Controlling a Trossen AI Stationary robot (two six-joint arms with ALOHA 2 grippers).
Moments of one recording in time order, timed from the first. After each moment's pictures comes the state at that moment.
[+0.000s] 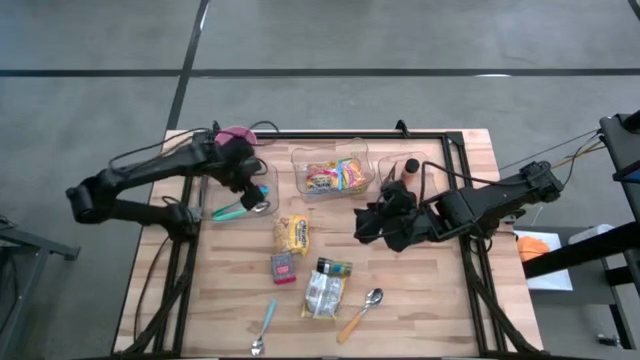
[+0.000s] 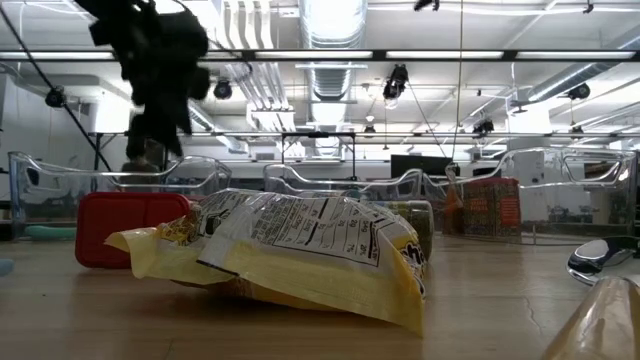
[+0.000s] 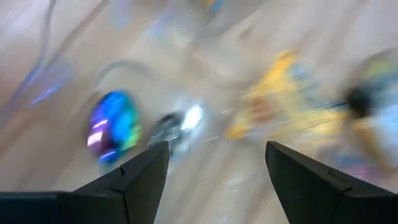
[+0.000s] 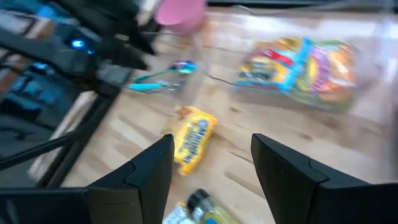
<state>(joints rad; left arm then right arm) 0.52 1.15 0.85 -0.84 0.28 -0.22 0.38 1.47 1.51 -0.96 0.70 1.36</state>
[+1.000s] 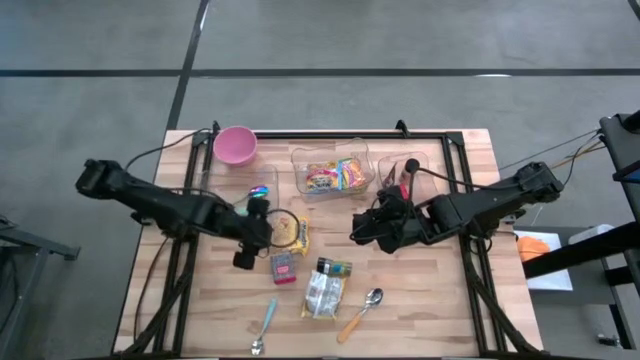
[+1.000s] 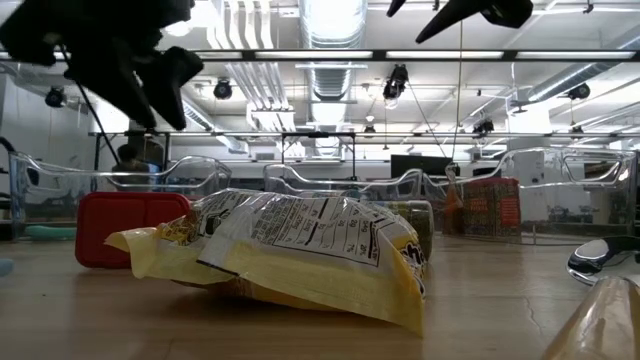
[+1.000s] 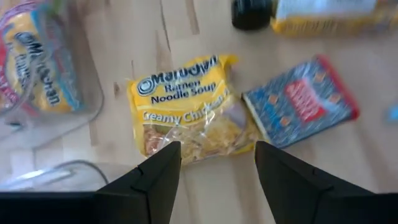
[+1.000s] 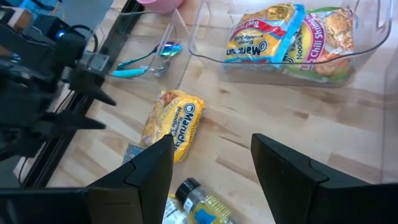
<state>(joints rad) -0.28 1.22 0.85 -0.69 -0.21 0.05 0.36 1.47 1.39 -0.88 0.65 1.43</state>
